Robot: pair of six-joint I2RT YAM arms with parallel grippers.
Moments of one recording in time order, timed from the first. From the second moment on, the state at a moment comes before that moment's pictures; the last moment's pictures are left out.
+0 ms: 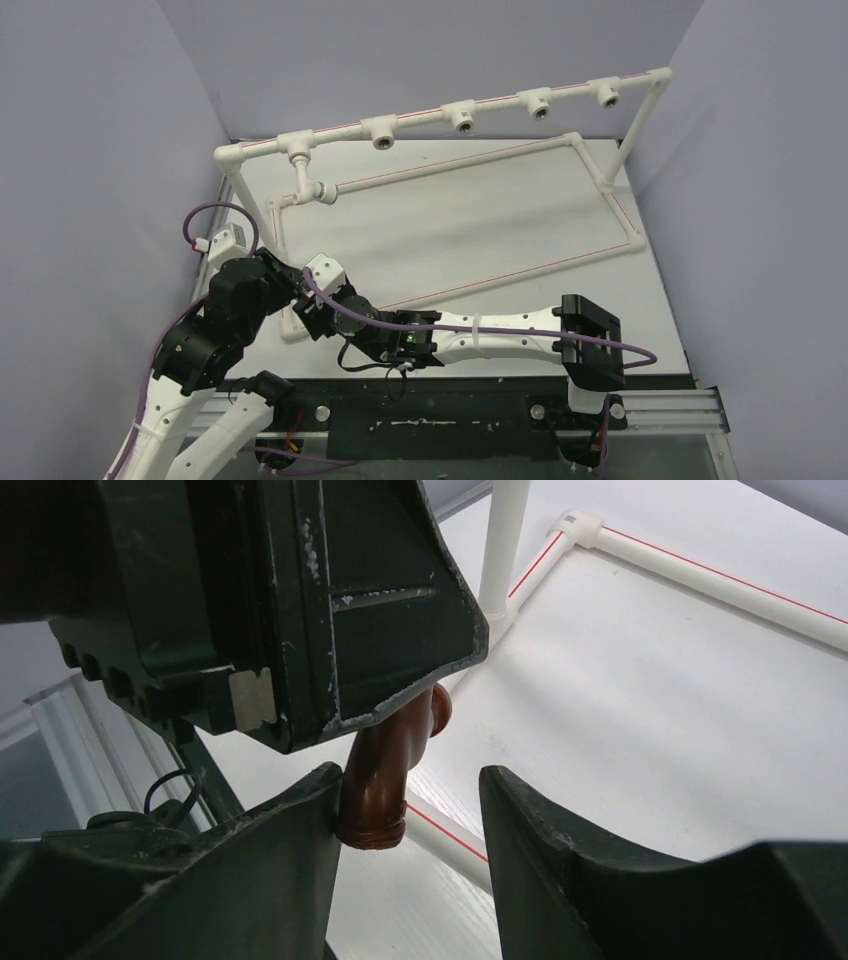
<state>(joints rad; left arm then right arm) -0.48 0.60 0.95 -0.94 -0.42 -0.82 1.42 1.78 1.34 0.20 0.49 0.16</state>
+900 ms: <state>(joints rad) -0.48 0.61 0.95 -0.95 -0.42 -0.83 1.42 1.85 1.41 0.19 0.50 0.14</state>
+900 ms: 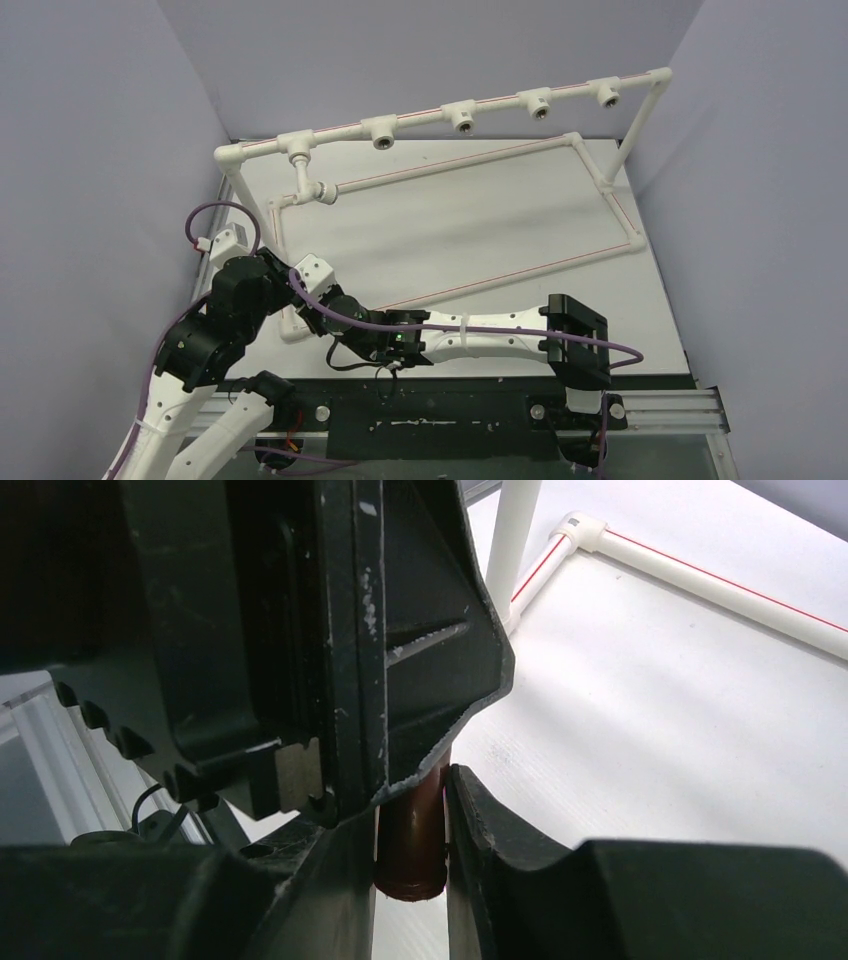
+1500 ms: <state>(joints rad) -0.48 0.53 0.95 -0.87 -0.30 -0.80 1.42 1.62 1.08 0.19 0.48 0.17</state>
